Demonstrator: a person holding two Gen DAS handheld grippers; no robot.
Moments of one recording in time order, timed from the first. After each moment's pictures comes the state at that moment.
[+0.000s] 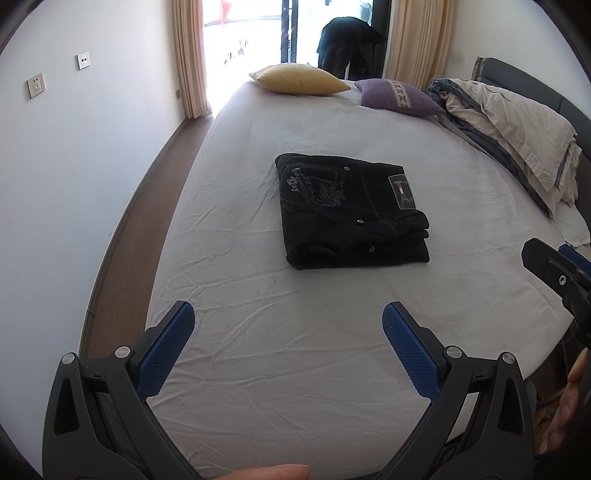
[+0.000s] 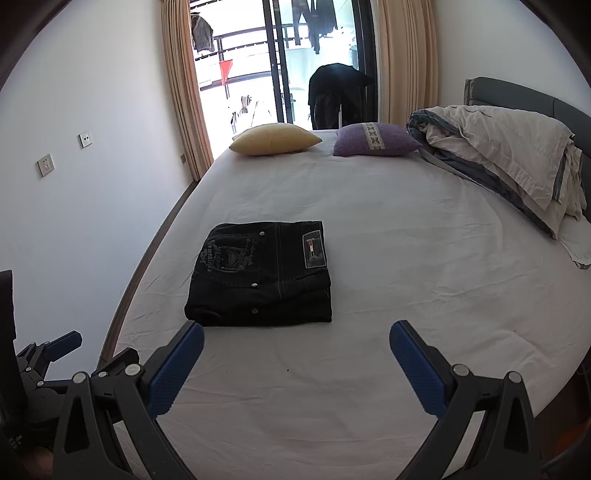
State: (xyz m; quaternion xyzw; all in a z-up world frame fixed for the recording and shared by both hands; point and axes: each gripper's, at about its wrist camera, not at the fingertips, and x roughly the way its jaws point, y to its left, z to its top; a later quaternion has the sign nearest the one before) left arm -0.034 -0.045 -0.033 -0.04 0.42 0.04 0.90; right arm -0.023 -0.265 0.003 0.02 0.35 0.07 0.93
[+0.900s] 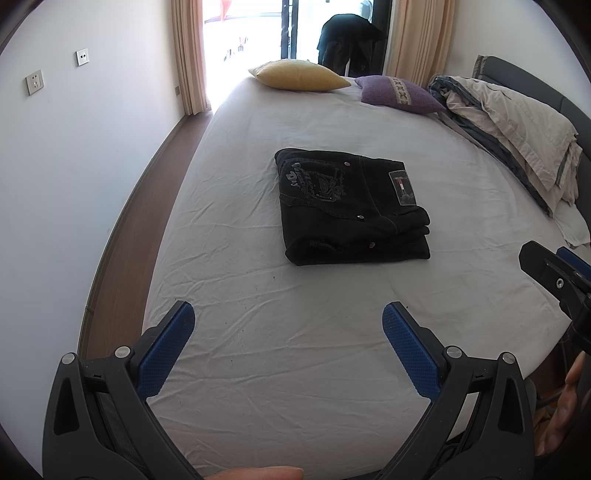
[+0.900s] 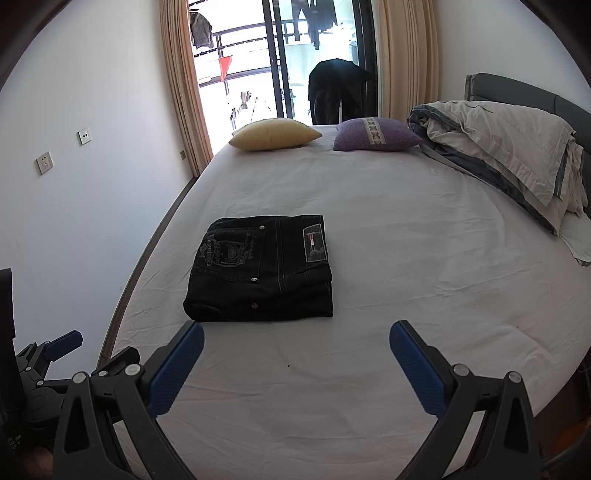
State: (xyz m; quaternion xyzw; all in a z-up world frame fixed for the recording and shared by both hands) left arm -0.032 -0.044 -0.037 -0.04 0.43 0.04 0.90; right arm -0.020 -0.268 -0.007 0.02 0.35 0.07 0.93
